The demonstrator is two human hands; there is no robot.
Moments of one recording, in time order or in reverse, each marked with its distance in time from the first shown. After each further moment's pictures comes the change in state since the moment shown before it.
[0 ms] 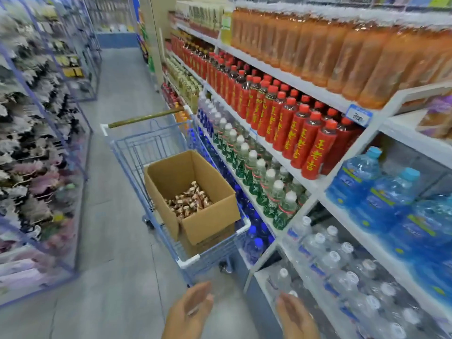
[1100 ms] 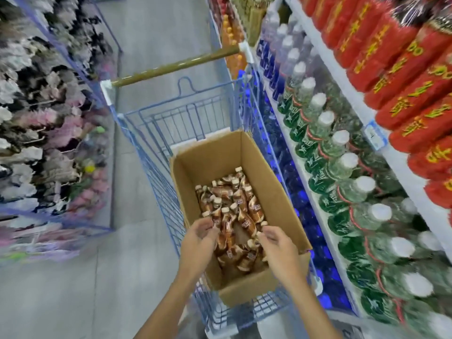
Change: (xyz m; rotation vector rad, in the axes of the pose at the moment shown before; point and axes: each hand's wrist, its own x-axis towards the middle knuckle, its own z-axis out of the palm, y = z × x) left_hand 0.454 0.078 -0.076 0.050 0.265 -0.261; right_hand 0.329 -0.115 0.369 -0.524 -0.549 0.124
